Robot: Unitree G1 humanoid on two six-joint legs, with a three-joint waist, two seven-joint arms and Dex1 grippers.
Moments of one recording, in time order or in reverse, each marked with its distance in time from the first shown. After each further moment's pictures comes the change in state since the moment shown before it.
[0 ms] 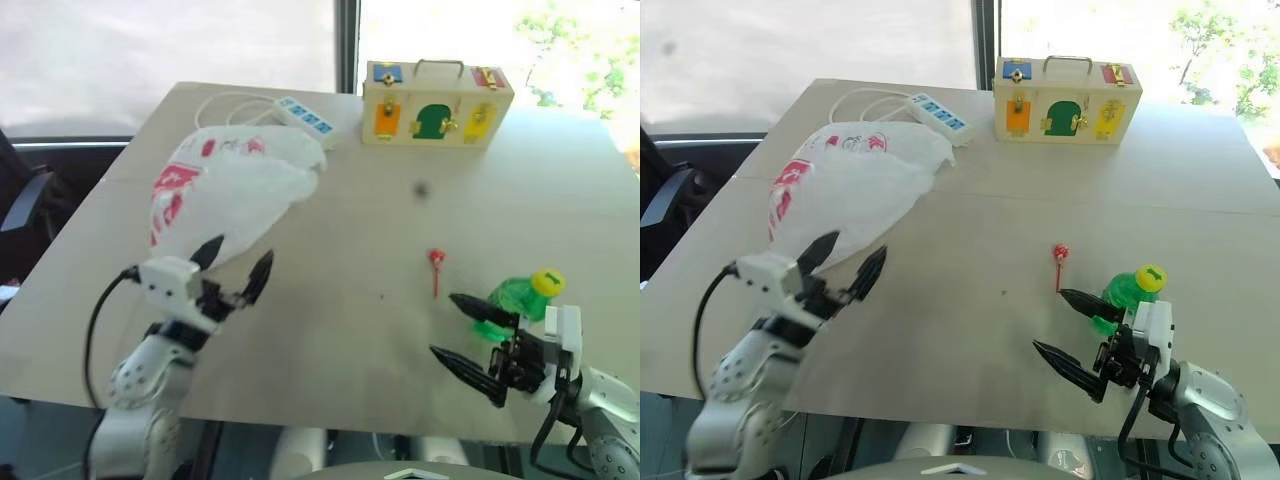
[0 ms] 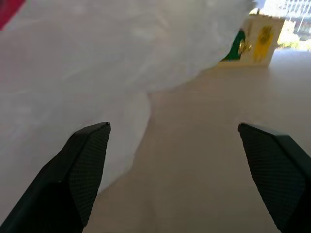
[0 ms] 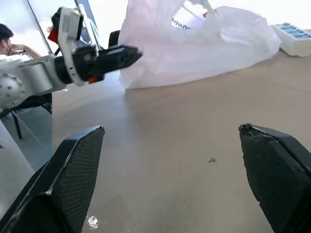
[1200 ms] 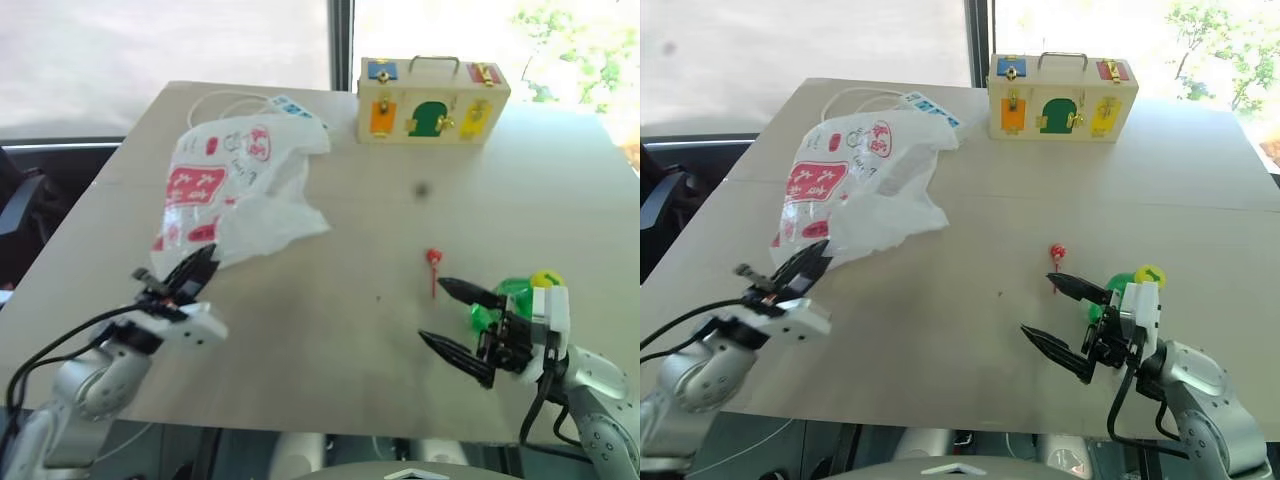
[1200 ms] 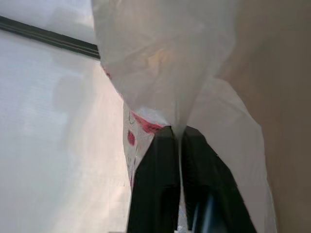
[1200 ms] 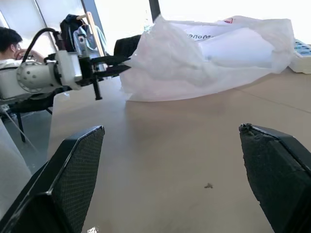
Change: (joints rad) left arm 0.092 0.354 0.119 0.301 0.944 -0.873 0.356; right arm -0.107 -0.007 0.038 -0.002 0.011 0.039 -0.017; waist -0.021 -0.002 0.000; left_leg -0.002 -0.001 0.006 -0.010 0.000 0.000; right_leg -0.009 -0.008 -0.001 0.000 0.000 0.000
